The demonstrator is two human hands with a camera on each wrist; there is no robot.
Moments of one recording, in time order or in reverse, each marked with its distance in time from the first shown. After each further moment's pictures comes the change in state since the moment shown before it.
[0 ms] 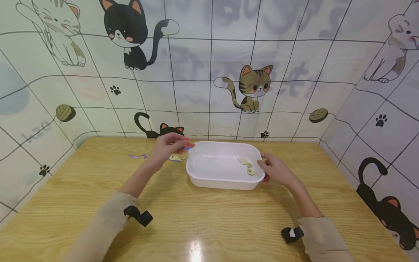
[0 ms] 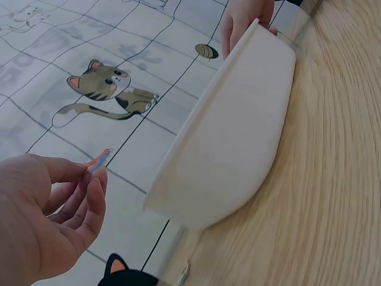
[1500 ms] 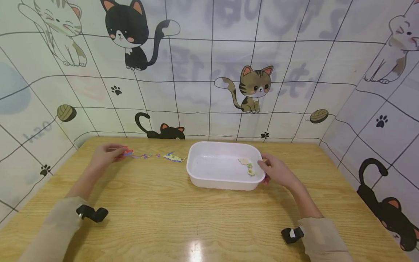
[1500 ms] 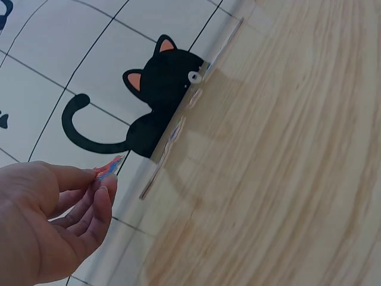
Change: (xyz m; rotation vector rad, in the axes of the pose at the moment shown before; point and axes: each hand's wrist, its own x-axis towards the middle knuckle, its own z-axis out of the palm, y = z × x) left_hand -0.042 -0.041 -0.187 0.253 0.246 -0.237; right_hand -0.001 0.005 0.000 0.016 0.010 -0.001
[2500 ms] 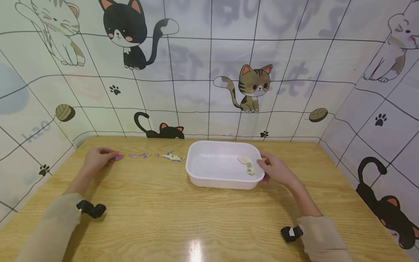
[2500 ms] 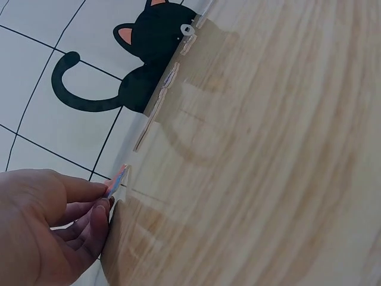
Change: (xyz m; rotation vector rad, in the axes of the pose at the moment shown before) left_hand 0.008 -0.020 -0.024 0.341 0.080 -0.065; right_hand 0.000 -0.002 -0.001 -0.003 -0.008 0.014
